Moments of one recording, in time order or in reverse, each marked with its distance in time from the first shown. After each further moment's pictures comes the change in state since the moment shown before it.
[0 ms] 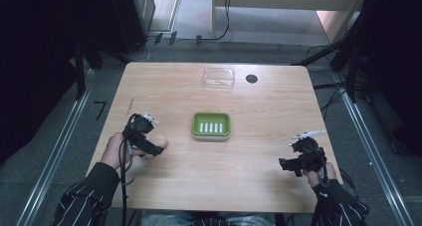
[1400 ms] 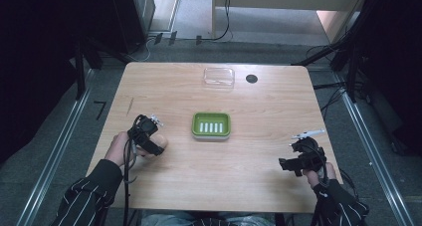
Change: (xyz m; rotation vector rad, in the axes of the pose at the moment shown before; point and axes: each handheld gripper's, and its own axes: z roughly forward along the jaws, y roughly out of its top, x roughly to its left) left arm 0.001 0.006 0.019 0.090 0.003 0.057; right arm 0.000 0.000 0.000 -0.001 0.003 -0.002
